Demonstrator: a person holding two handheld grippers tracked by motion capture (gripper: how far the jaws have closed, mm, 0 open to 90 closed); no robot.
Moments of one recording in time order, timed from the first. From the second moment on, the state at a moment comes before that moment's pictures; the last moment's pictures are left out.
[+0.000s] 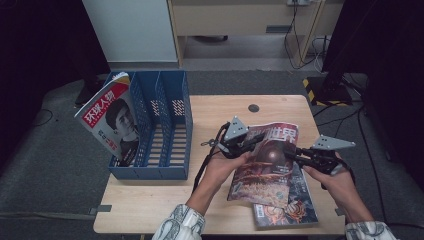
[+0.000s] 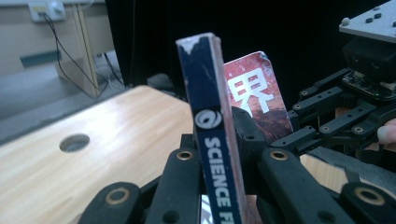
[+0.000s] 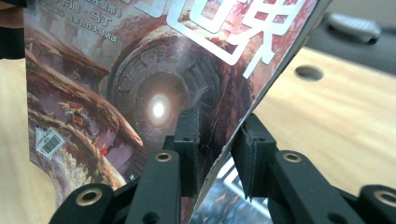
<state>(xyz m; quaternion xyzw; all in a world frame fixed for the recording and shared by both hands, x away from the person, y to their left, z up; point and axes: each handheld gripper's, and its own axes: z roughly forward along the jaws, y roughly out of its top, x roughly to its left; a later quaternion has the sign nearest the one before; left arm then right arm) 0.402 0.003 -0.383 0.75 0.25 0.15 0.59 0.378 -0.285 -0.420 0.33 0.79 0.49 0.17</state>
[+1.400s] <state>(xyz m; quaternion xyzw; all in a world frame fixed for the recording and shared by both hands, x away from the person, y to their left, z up) 0.402 0.006 -0.376 0.71 0.19 0.14 0.66 0.363 -0.291 -0.383 0.30 0.77 0.50 0.25</state>
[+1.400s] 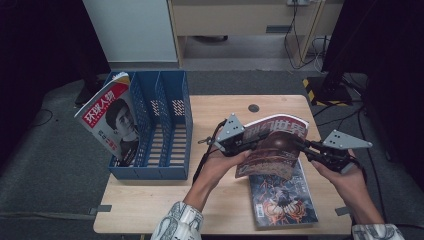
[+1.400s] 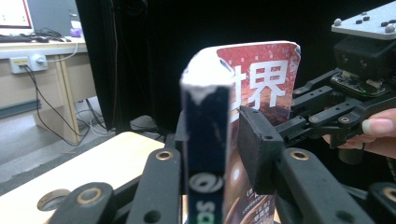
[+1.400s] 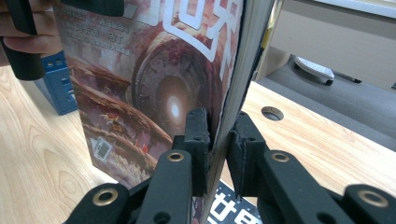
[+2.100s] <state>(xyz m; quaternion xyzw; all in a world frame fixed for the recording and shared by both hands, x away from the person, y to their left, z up) 0.398 -0.002 -0.376 0.72 0.17 0.14 0.65 0.363 -0.298 -0.387 0.29 0.77 0.51 0.25</state>
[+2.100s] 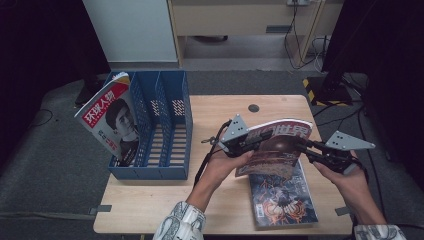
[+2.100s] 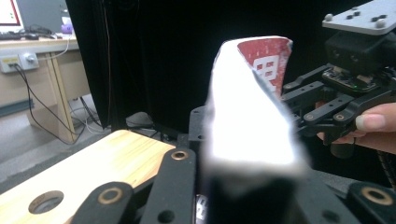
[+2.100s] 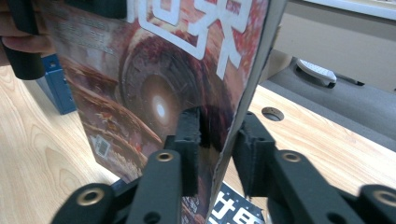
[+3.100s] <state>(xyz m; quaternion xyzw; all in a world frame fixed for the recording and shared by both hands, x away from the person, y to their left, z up) 0.391 0.001 -0.380 0.72 0.14 0.14 0.67 0.399 -0.283 -0.442 0.28 0.83 0.44 0.20</state>
